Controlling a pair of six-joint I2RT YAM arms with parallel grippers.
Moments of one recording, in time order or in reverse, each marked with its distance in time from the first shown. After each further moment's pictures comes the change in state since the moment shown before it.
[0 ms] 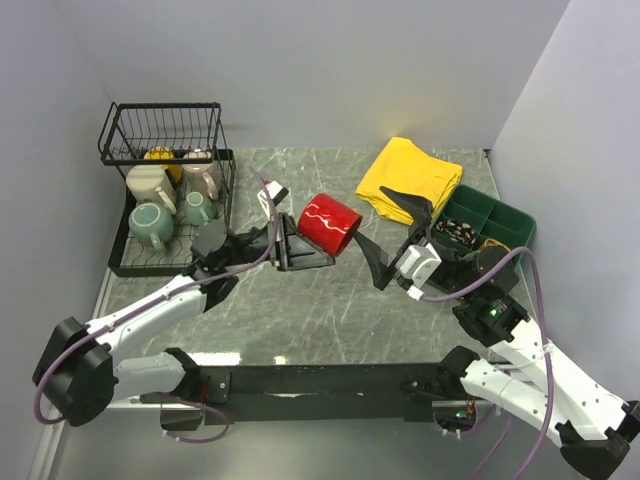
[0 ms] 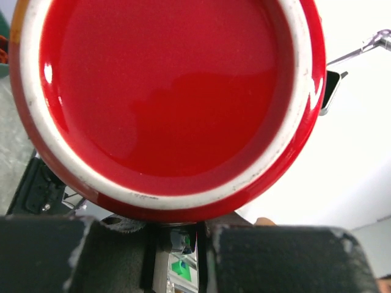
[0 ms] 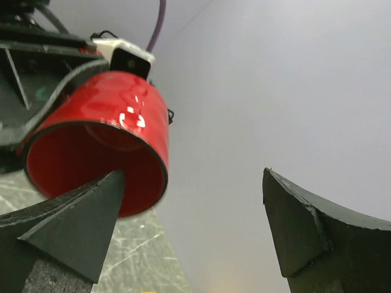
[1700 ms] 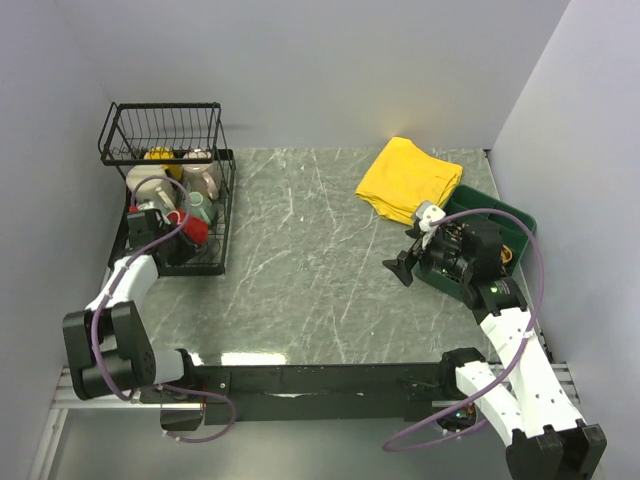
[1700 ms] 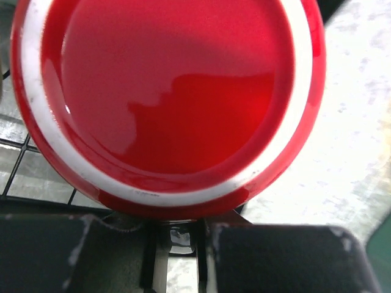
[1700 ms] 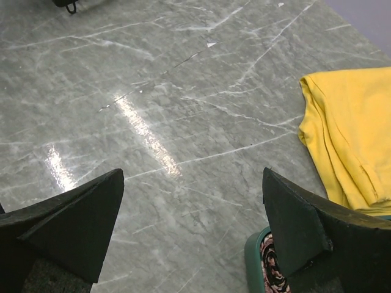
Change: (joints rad) left arm 0.912 0.121 -0.010 -1.041 -0.549 0.878; right arm -0.568 0.080 -0.068 -0.603 -0.311 0.427
